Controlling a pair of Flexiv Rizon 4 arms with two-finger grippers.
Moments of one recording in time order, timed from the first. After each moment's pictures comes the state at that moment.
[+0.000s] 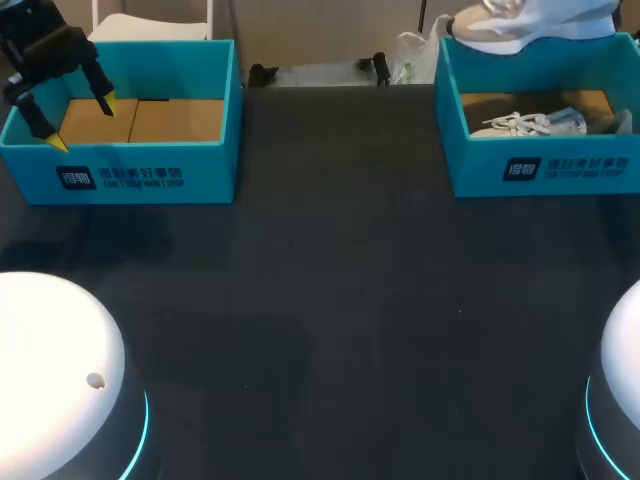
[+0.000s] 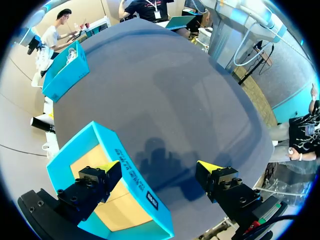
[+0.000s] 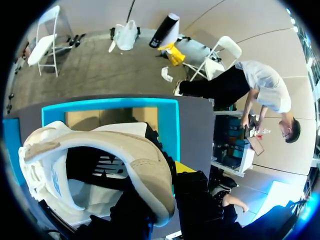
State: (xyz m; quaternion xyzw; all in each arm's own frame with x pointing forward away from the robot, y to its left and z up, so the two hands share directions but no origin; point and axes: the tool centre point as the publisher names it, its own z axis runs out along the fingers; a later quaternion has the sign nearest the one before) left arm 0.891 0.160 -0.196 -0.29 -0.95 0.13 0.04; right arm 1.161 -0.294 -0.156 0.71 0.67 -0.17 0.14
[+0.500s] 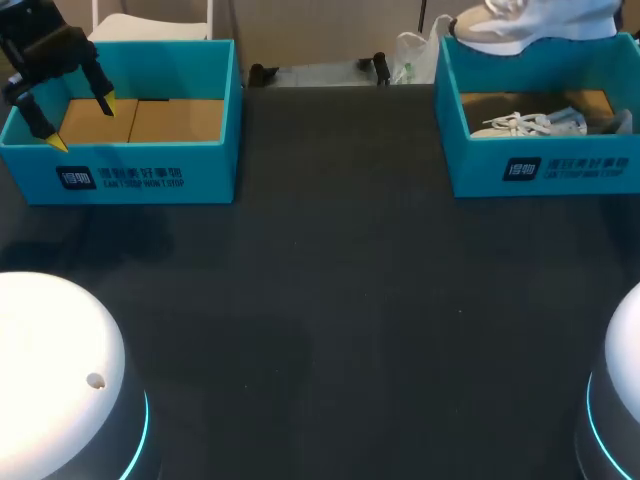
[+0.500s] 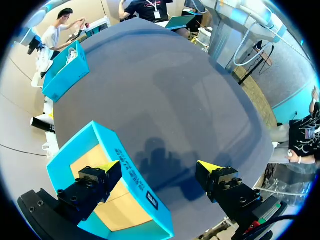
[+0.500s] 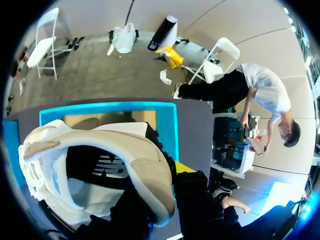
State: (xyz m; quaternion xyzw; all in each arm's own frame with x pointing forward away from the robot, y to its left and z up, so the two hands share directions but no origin) left arm 0.891 0.160 -0.196 -0.29 -0.95 0.13 0.04; right arm 1.164 -0.300 -0.164 0.71 0.67 -0.16 0.15
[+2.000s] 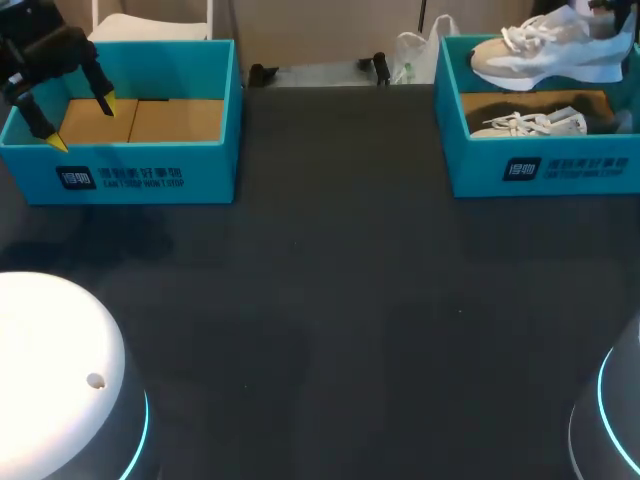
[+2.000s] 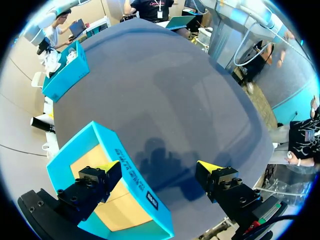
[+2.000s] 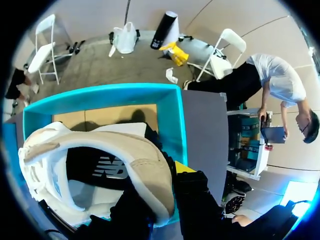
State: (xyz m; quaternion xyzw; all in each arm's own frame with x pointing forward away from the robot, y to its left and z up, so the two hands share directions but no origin) left arm 0.891 0.160 -0.196 -0.29 -0.95 0.13 0.04; right arm 1.146 -0.342 -0.246 0.73 0.66 -0.12 0.14
